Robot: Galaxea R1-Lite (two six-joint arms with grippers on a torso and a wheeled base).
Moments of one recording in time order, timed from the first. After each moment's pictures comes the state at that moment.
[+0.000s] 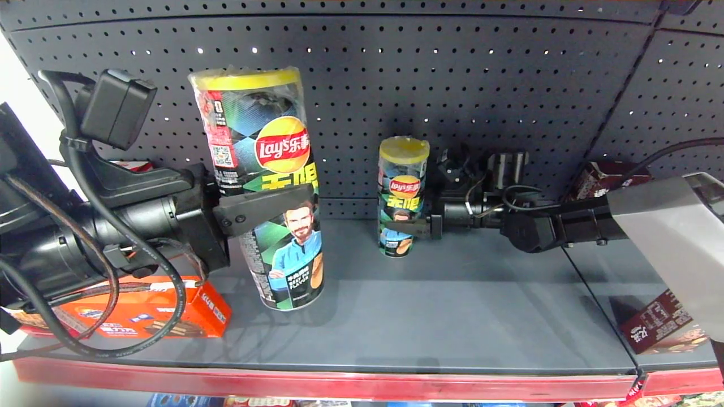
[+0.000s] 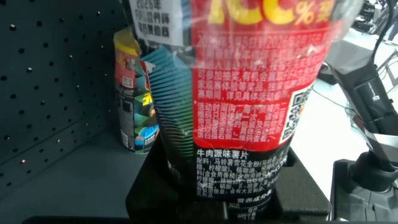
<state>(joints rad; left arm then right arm) -0.36 1.44 -0.72 -0.85 -0.70 -0.14 0.39 2.28 -1.65 -0.51 0.91 -0.27</state>
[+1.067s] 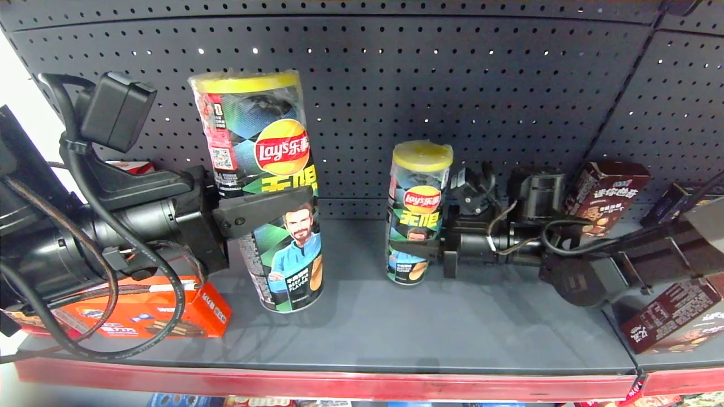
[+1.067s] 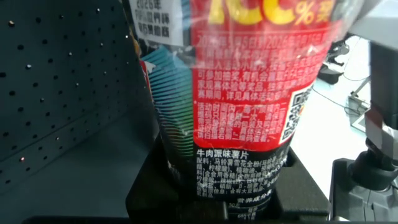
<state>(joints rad) -0.36 1.44 -0.71 -0.85 -0.70 -0.15 0.48 1.98 -1.07 -0.77 0.80 -0.27</state>
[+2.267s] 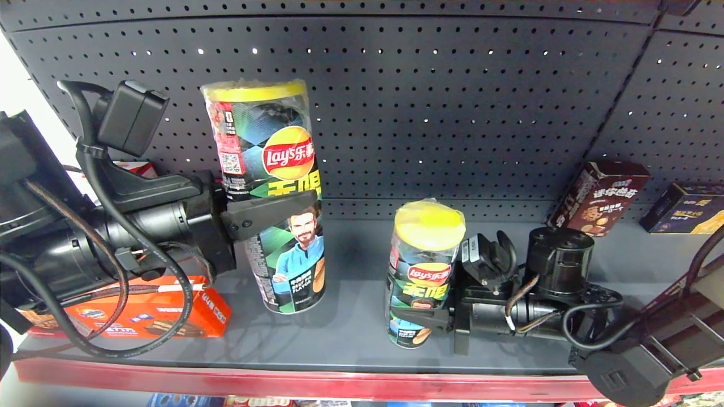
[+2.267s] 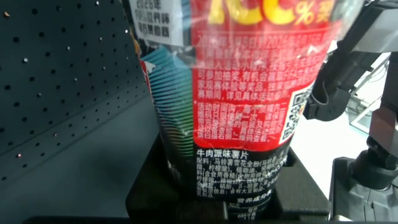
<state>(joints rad) -0.36 1.46 -0.71 -0.85 -0.70 -0.15 0.58 1.93 -0.67 -1.12 0.74 -0.27</state>
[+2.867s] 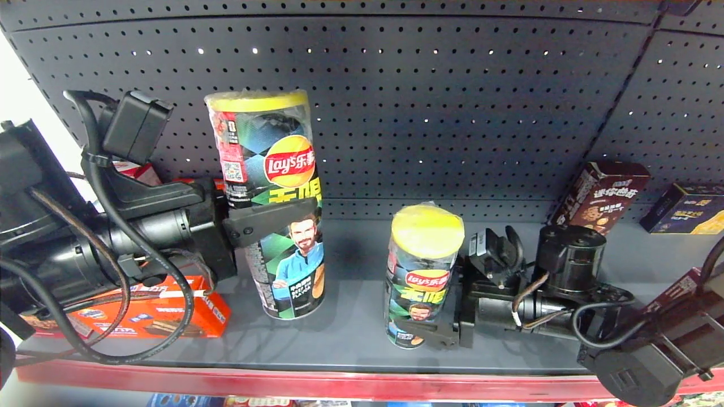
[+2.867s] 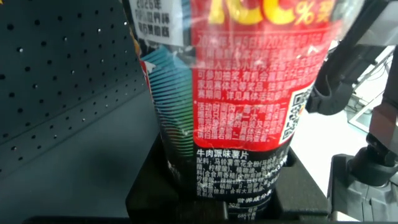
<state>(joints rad) -0.36 1.46 -0.69 -0.86 -0.70 -0.15 0.56 1.90 -0.65 -1.13 0.69 -0.27</state>
